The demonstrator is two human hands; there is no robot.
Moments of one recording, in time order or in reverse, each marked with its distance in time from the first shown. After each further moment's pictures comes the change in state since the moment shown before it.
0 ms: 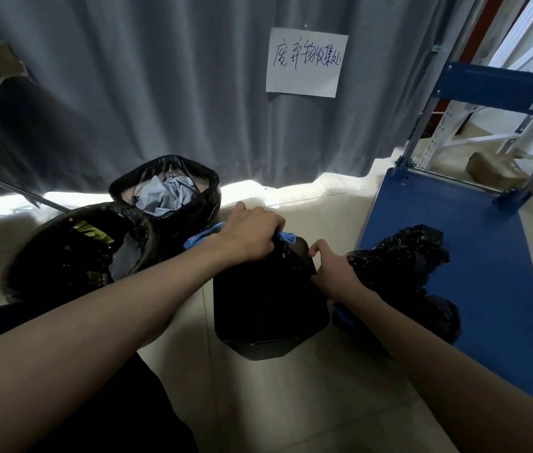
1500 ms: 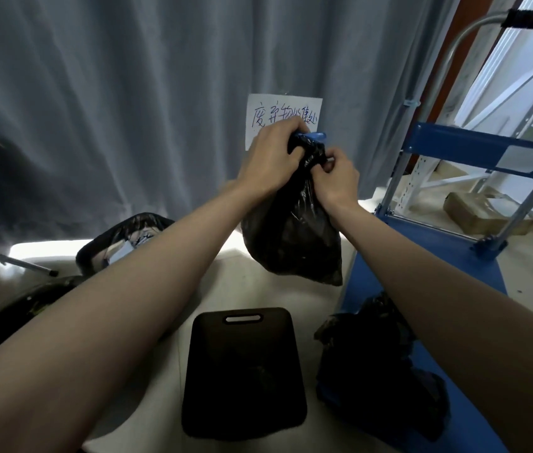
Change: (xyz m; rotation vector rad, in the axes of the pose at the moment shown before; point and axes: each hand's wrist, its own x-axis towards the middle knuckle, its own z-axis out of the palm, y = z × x) left_hand 0.189 -0.006 -0.133 -0.586 0.666 0.083; right_hand 0.146 -0.101 -0.198 0.480 0.685 -0.084
